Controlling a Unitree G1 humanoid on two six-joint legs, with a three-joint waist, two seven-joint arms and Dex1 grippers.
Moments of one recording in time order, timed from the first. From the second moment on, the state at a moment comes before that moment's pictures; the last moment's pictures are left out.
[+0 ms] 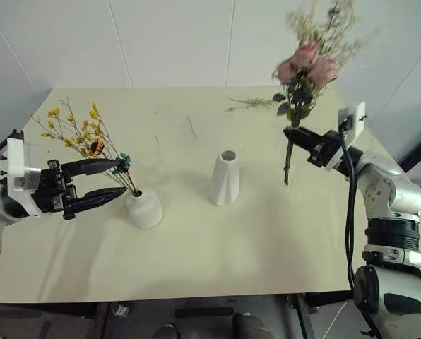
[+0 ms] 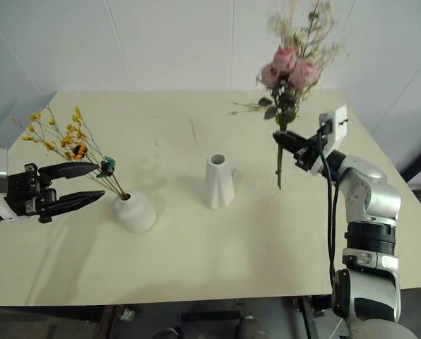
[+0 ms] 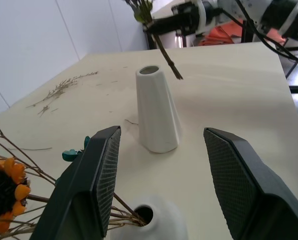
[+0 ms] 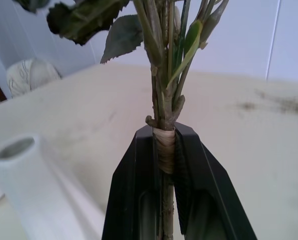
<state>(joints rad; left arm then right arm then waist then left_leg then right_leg) -0.31 0.93 0.45 -0.11 -0.70 0.29 -1.20 -0.85 -0.49 -0.35 0.26 0.46 0.52 0.91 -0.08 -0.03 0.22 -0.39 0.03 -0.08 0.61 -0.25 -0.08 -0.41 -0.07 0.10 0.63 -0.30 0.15</state>
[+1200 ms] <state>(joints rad) -0.43 0.85 0.34 -0.13 -0.74 0.47 -1.07 -0.93 -0.21 -0.17 0.14 0.66 0.36 0.82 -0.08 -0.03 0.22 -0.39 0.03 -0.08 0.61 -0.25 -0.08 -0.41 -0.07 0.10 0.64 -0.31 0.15</state>
